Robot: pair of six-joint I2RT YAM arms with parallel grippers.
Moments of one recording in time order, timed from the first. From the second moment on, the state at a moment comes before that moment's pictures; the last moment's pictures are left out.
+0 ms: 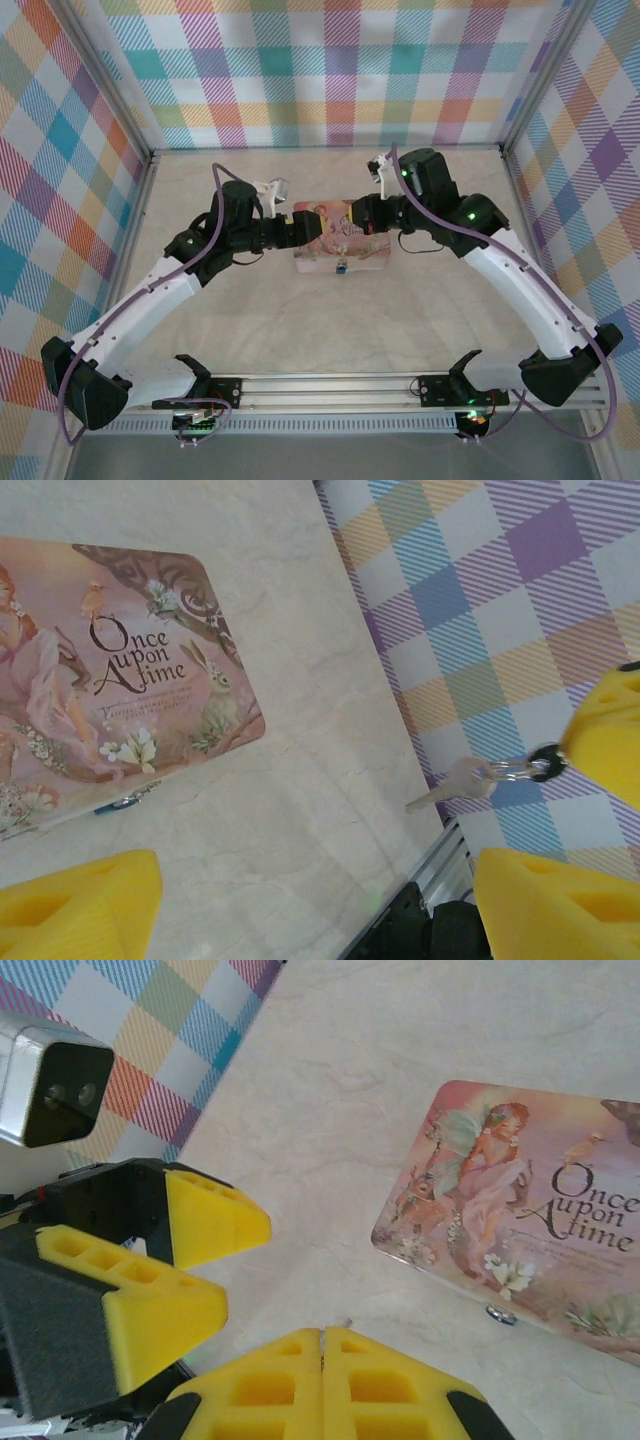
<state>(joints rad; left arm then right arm) -0.60 1.18 1.13 -0.42 0.40 -0.70 0.65 1.30 1.57 -0.90 -0.27 0.42</state>
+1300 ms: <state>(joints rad) -0.59 1.26 1.00 0.34 0.81 -0.95 0.63 1.46 1.90 -1.10 -0.50 0.42</state>
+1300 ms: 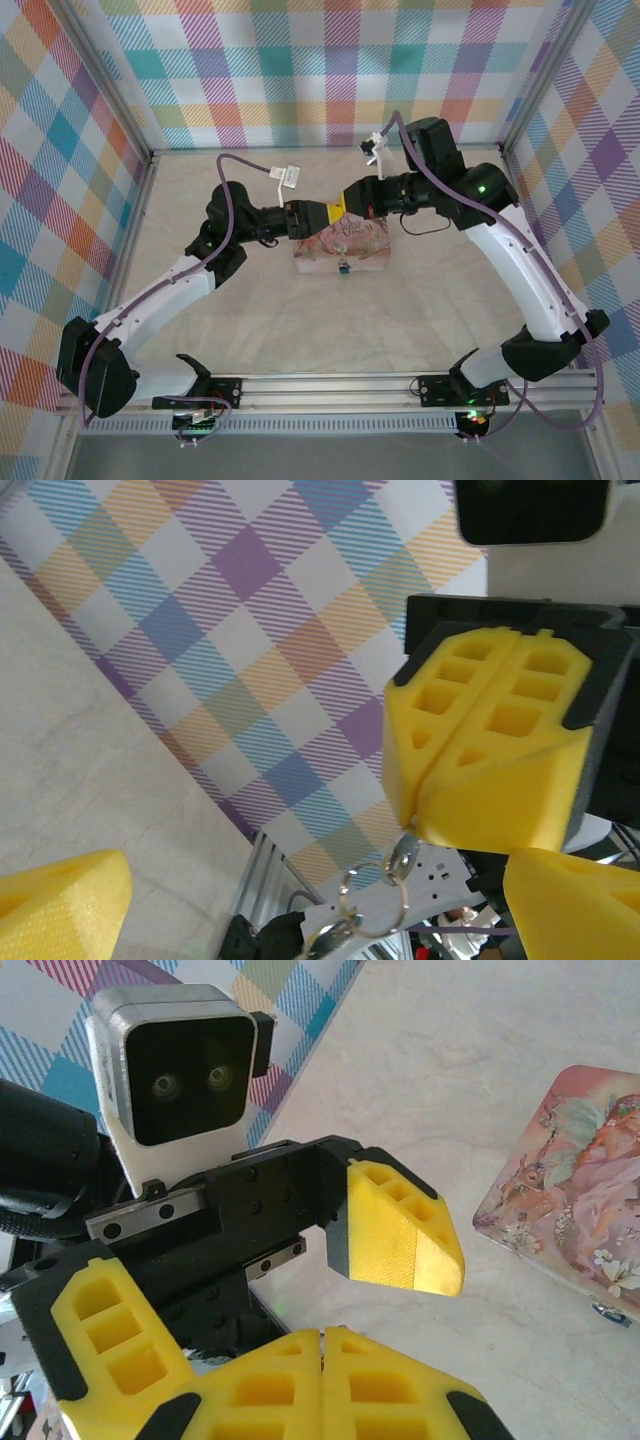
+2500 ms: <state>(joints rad) -0.61 1.25 1.00 0.38 0.82 -0.97 0.56 1.46 1.89 -1.04 -0.57 0.47</state>
